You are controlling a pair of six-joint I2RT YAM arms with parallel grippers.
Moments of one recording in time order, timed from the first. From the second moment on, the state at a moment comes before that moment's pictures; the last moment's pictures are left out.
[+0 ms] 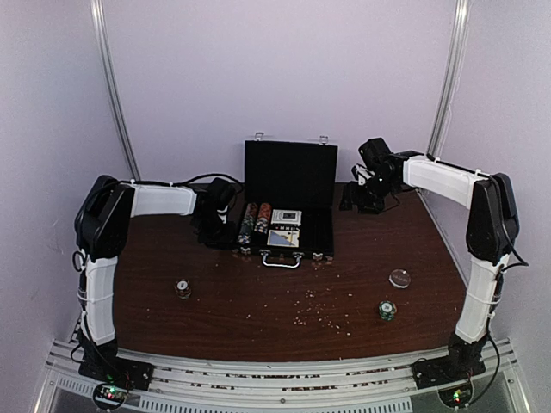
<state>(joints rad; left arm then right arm) -0.54 2.14 1.55 -0.61 -0.06 -0.46 0.37 1.93 1.65 -0.72 -0.12 0.40</state>
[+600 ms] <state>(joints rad) -0.54 2.15 1.57 -0.61 -0.08 -0.46 0.37 1.93 1.64 -0.72 -0.12 0.40</state>
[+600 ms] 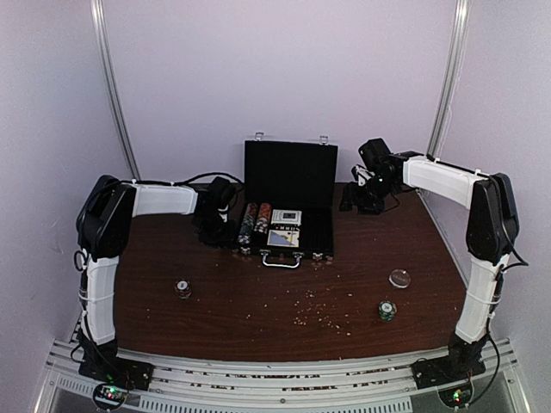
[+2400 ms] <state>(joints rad) -0.68 2.43 2.06 -0.61 -0.01 -0.56 0.37 1.87 1.58 -0.66 -0.11 0.40</state>
